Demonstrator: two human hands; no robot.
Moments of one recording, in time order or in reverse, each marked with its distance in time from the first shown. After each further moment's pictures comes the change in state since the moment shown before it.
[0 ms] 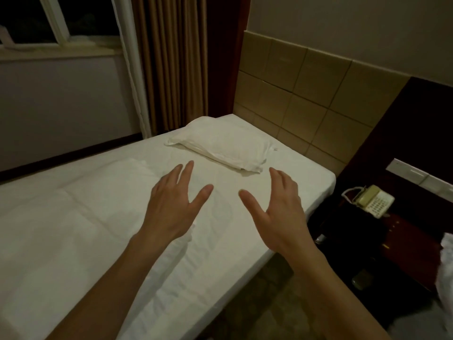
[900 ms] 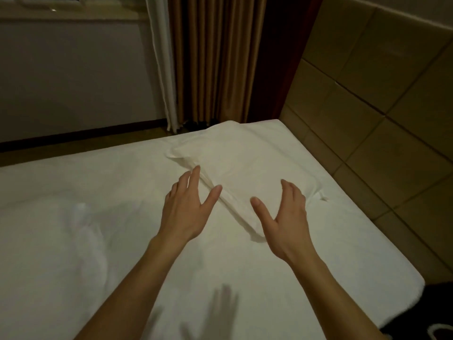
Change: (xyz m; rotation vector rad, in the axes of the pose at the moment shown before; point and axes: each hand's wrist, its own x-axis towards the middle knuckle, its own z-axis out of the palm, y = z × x) left_hand 0.480 0.012 0.258 -0.056 0.063 -0.417; right_hand 0.550 0.211 0.164 0.156 -0.257 -0.095
